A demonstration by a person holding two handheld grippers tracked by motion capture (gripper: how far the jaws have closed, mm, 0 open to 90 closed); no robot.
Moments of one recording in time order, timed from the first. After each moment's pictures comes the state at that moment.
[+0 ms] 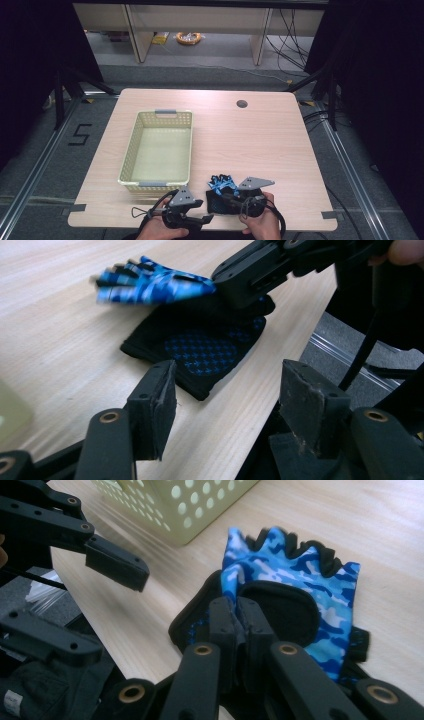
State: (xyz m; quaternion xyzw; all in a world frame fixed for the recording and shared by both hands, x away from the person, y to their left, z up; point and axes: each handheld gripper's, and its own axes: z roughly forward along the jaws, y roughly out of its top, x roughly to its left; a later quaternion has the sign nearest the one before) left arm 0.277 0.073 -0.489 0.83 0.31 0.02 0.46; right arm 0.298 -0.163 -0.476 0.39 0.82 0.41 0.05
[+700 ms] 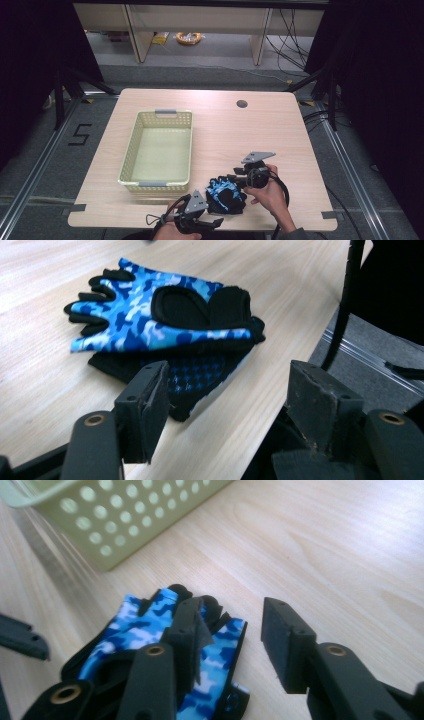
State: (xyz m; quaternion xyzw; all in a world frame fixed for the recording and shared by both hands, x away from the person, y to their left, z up) left arm 0.269 0.040 -0.497 0.83 0.32 0.06 0.45; right arm 0.373 -0.181 -0.471 0.37 0.84 0.39 0.08
